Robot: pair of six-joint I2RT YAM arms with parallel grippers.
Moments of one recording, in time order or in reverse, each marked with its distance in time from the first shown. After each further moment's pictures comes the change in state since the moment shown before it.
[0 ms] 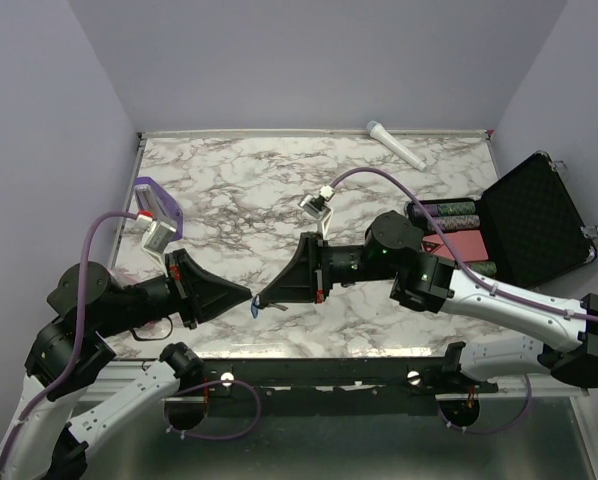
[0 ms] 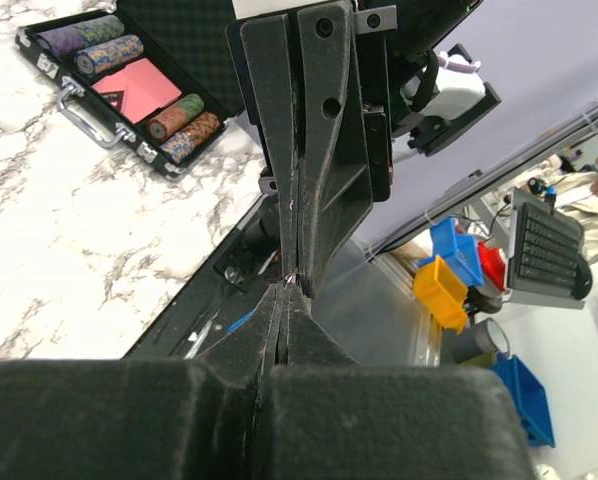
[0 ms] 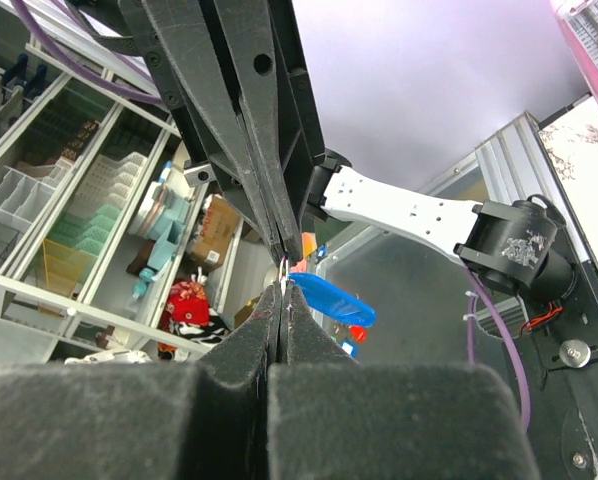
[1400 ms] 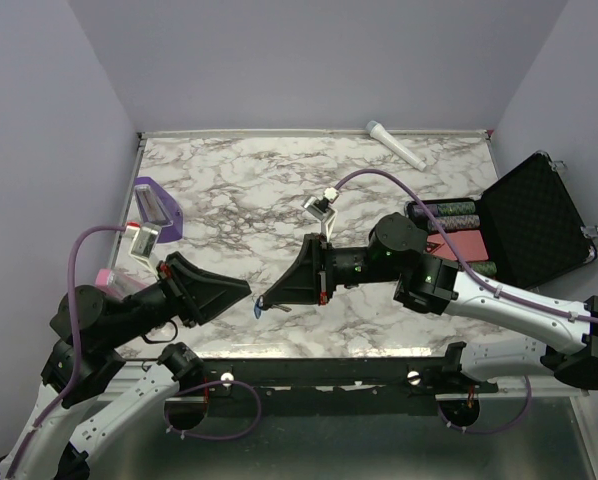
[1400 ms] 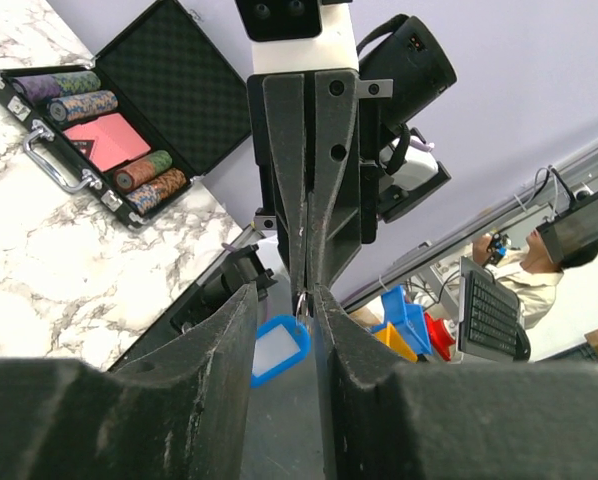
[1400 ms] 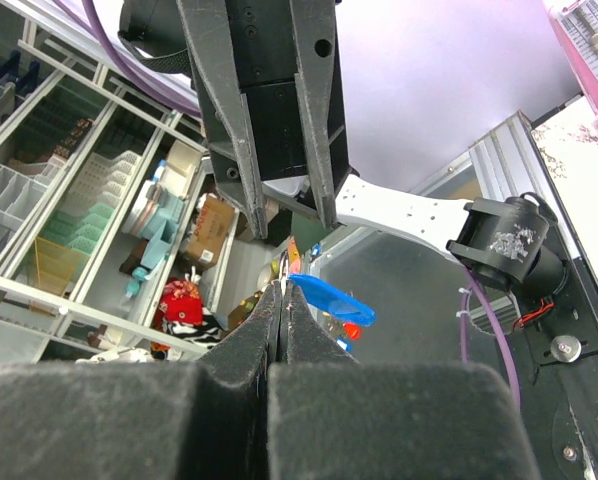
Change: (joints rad) left arm 0.000 -0.142 -0.195 0.217 -0.103 -0.195; right arm 0.000 -0.020 -0.019 -0.008 0.005 -0.016
